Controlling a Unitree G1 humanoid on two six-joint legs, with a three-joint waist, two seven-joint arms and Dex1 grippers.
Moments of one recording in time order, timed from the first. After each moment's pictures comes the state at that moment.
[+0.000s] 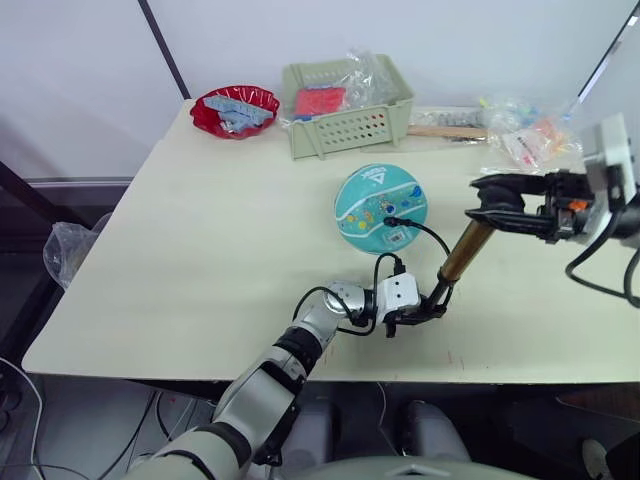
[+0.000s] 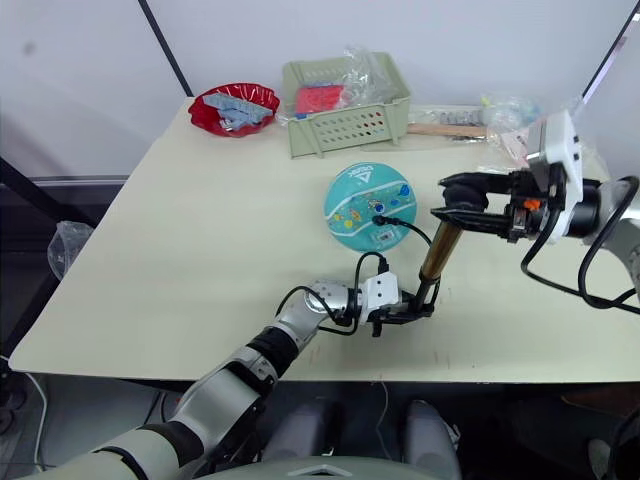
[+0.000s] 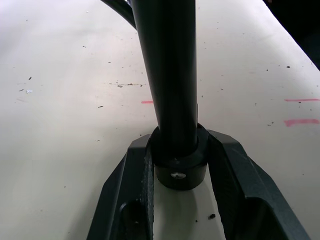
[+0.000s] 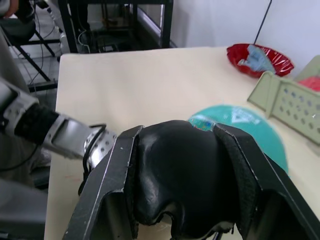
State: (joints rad) left arm -0.62 0.05 -0.46 0.88 0.11 -0.31 -0.92; right arm -0.55 -0.97 -0.18 -0.29 0.85 0.67 1.06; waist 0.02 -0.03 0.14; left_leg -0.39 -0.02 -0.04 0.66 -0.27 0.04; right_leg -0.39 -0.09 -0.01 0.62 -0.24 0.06
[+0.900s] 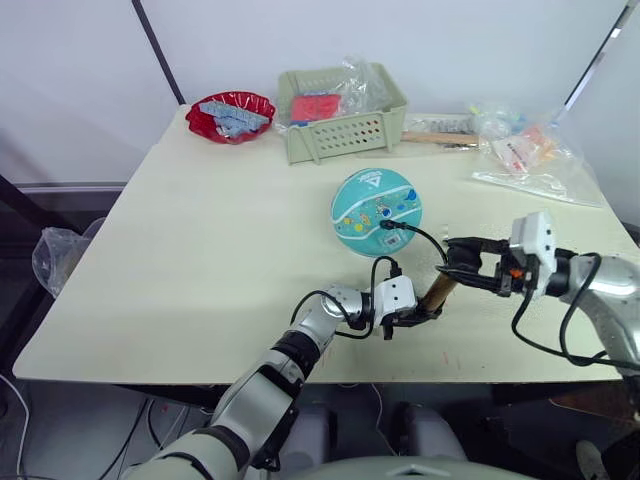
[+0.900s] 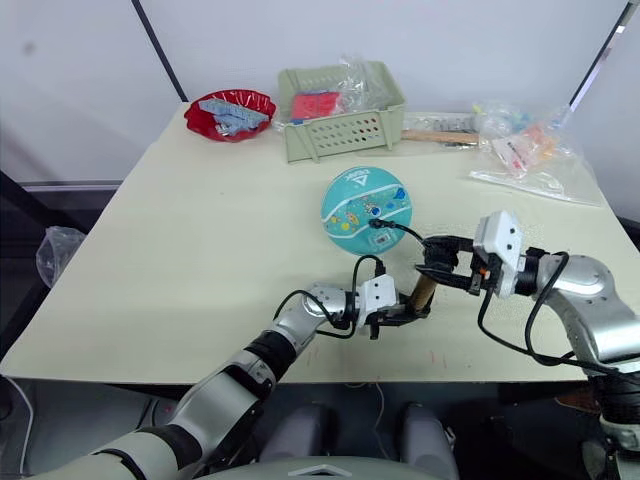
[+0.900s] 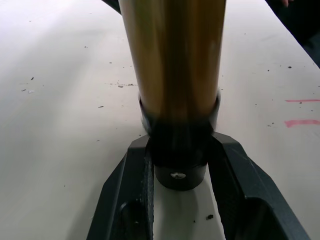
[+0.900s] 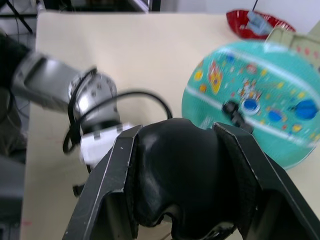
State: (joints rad) left arm -0.60 0.06 -0.47 0.88 0.12 -0.31 -0.91; right arm -0.20 -0.74 0.01 -0.18 0.48 0.19 1.05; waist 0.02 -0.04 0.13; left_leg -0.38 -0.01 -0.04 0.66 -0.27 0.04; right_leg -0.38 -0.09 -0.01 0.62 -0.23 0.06
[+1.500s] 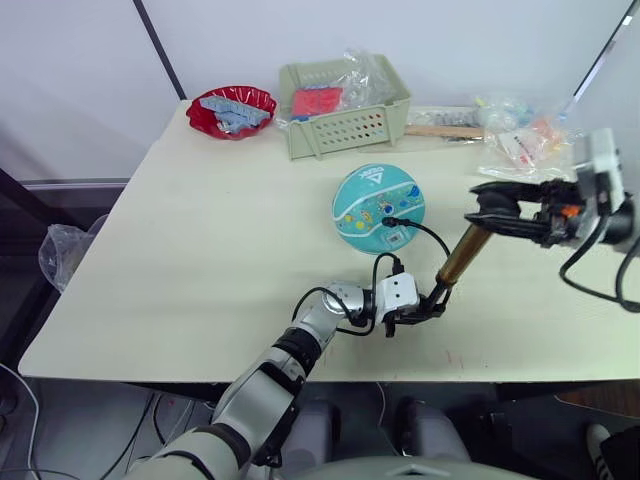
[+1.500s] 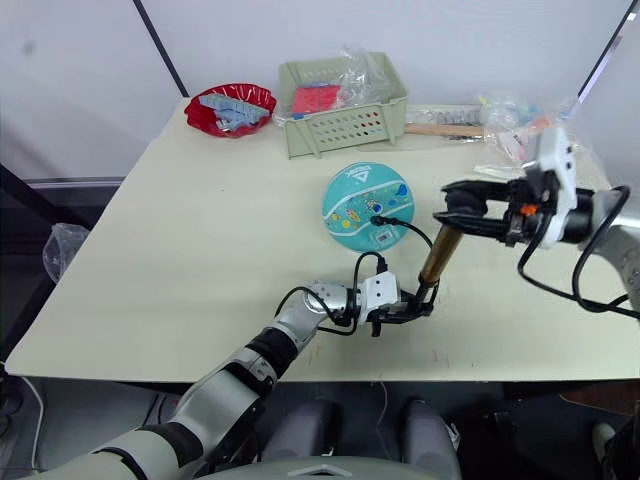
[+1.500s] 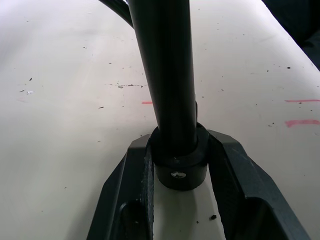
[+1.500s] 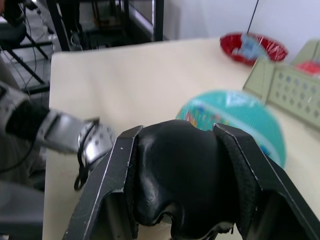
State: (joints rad) left arm -0.62 0.05 -0.46 0.87 0.11 -0.31 -0.92; right arm -0.48 -0.94 -0.18 -0.25 0.82 0.62 1.07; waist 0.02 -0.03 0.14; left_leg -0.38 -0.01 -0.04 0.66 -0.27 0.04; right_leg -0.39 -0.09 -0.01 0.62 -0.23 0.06
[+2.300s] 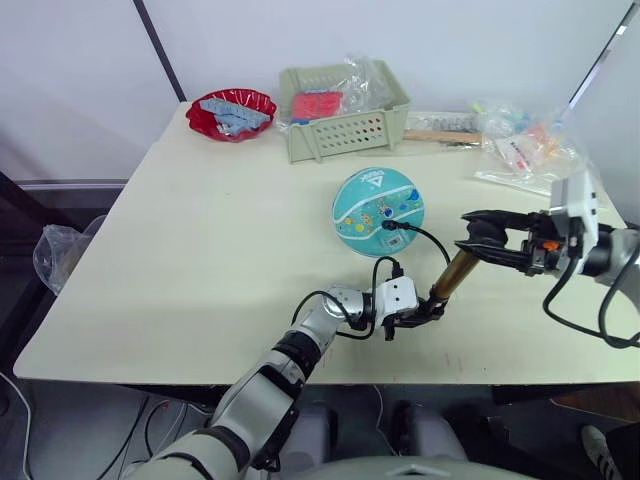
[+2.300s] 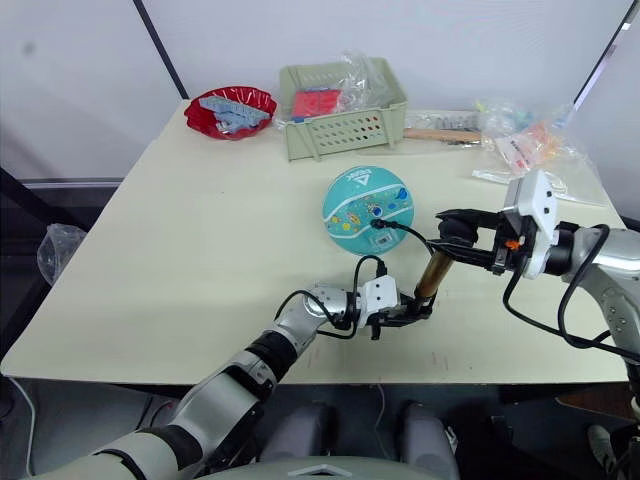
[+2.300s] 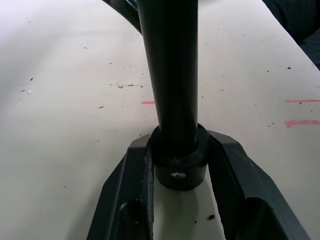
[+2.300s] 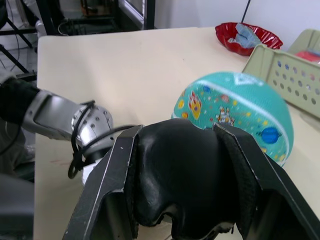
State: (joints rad) left arm -0.60 0.05 -0.47 0.87 0.12 -0.31 -0.91; right arm -0.24 -0.81 -0.10 -0.29 0.63 0.42 1.01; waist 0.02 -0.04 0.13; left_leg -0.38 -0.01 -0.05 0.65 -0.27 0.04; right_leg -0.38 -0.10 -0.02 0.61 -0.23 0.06
